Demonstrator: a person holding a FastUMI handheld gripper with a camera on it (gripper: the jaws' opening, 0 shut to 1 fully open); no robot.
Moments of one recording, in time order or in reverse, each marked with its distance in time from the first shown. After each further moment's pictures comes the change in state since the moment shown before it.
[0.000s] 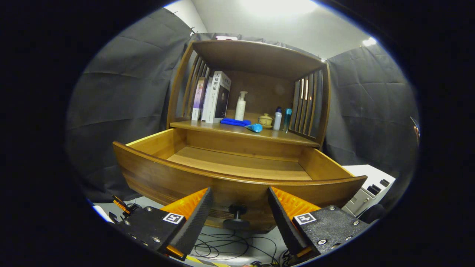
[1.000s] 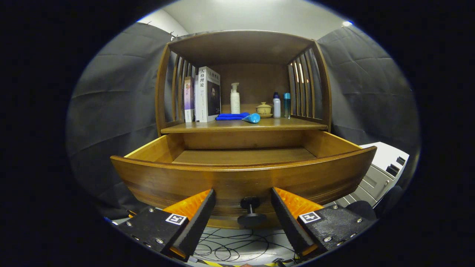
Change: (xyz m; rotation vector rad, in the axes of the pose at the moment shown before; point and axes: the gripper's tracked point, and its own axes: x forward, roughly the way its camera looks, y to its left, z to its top) arm 0.044 0.000 -0.006 0.170 0.047 0.048
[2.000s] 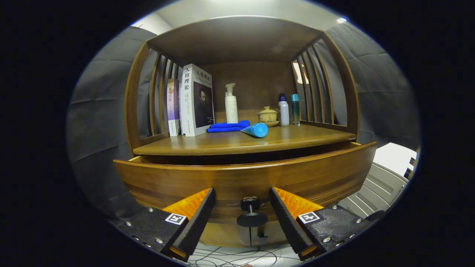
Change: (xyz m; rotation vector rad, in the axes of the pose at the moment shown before) arm 0.134 0.002 0.035 0.040 -0.059 -0.008
